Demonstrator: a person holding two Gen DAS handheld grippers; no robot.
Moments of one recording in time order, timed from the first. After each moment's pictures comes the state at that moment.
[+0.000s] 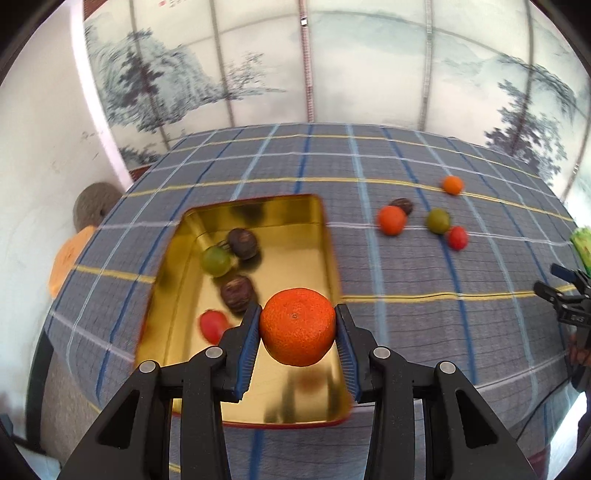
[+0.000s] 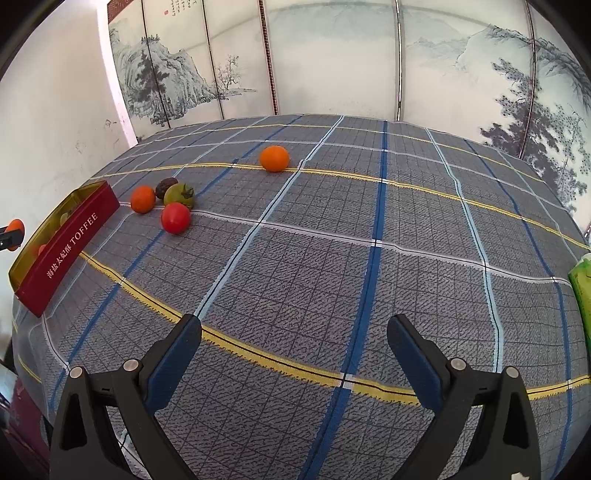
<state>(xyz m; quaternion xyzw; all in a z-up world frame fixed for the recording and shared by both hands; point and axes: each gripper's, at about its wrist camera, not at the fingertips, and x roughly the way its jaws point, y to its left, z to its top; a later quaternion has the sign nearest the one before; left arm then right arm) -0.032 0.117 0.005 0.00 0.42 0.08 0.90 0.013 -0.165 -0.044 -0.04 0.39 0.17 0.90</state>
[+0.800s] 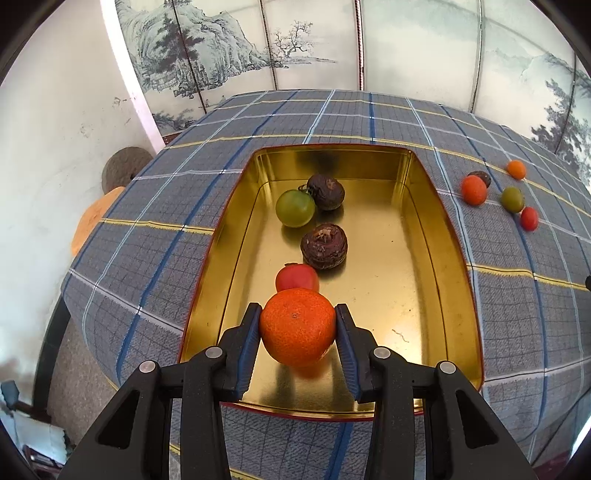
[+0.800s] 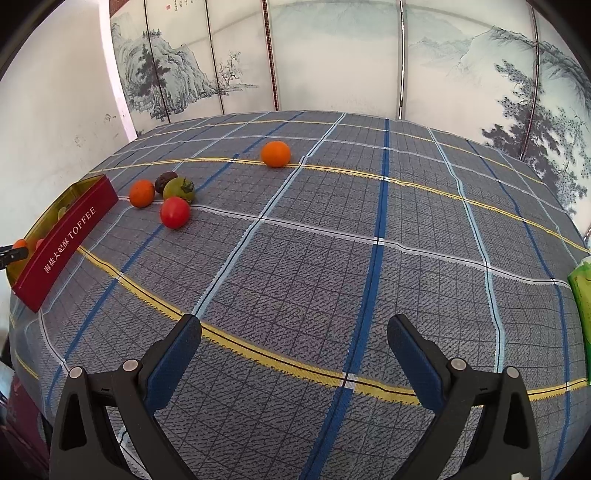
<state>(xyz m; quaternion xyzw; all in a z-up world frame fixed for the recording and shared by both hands) -0.041 0.177 -0.037 -0.01 0.46 0.14 0.88 0.013 -0.162 -0.047 -0.05 0.39 0.16 0.90</state>
